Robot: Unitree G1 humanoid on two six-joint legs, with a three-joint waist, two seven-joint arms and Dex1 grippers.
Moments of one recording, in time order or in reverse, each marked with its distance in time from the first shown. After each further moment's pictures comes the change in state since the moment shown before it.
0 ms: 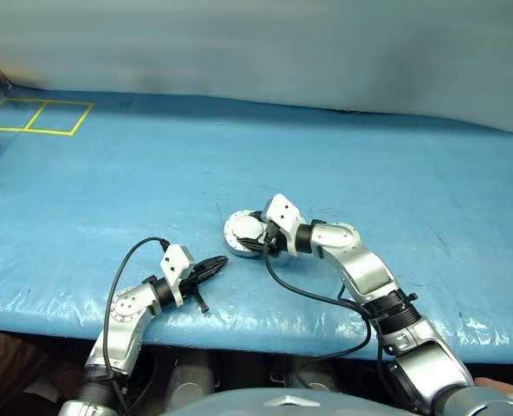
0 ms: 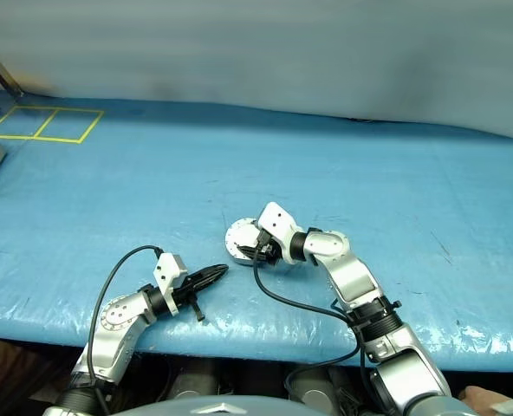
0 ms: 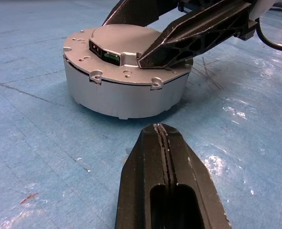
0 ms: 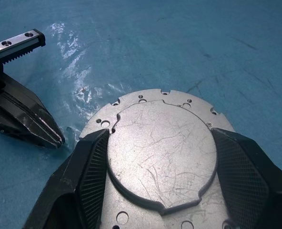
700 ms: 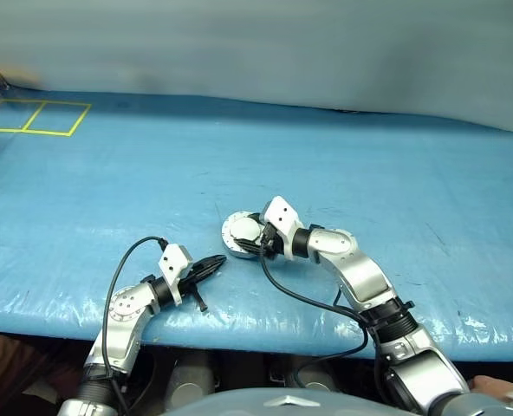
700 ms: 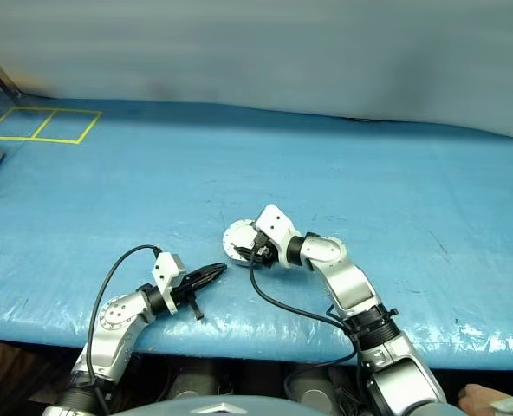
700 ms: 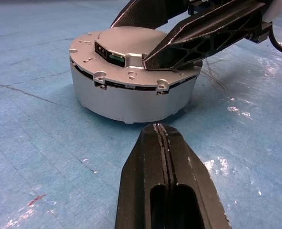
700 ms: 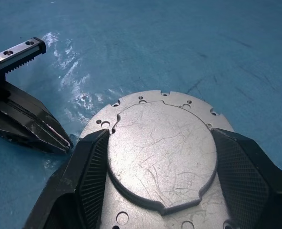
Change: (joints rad) left arm -0.005 0.006 0.001 0.014 0.008 -0.019 -0.009; right arm 0.040 0.030 -0.005 -0.049 0.000 0.021 -0.051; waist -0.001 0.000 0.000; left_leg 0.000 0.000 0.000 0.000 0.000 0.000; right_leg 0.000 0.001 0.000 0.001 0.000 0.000
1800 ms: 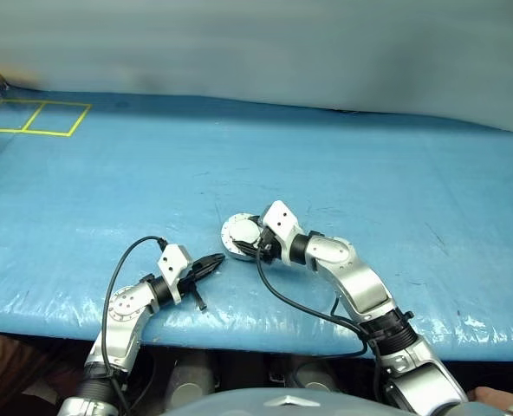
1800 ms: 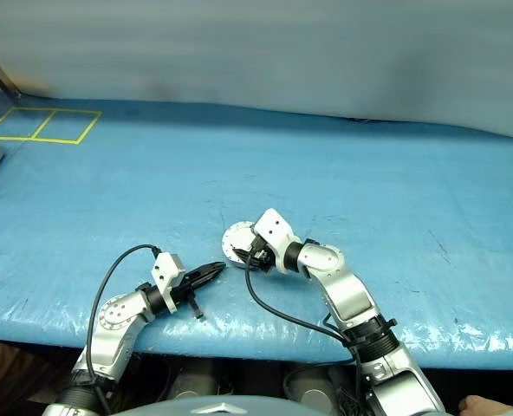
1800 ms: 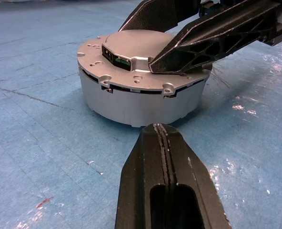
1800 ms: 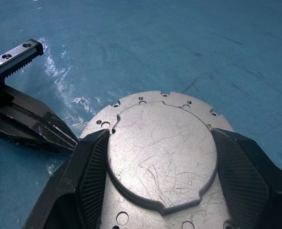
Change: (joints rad) left arm -0.011 -0.003 0.010 0.031 0.021 -0.046 0.003; right arm 0.063 0.021 0.007 -0.080 -0.001 0.042 -0.080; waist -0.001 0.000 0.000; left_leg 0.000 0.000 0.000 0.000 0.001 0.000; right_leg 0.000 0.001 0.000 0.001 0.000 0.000
